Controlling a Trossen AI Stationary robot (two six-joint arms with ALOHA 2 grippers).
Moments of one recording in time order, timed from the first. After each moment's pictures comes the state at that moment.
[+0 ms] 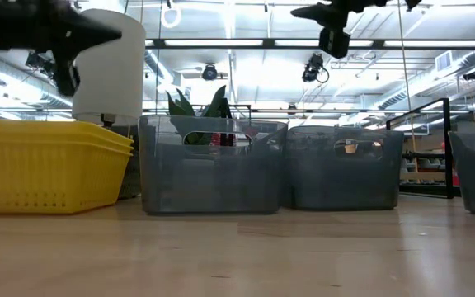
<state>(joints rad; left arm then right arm) -0.43 0.50 0.11 0.53 -0.70 -0.72 -0.02 1.16 0.90 -0.10 -0.24 0.65</state>
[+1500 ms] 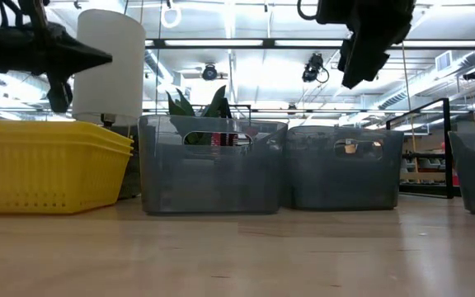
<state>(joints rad) -0.16 0.05 0.07 0.08 -0.47 -0.76 0.20 1.39 1.05 -0.67 -0.04 0.41</state>
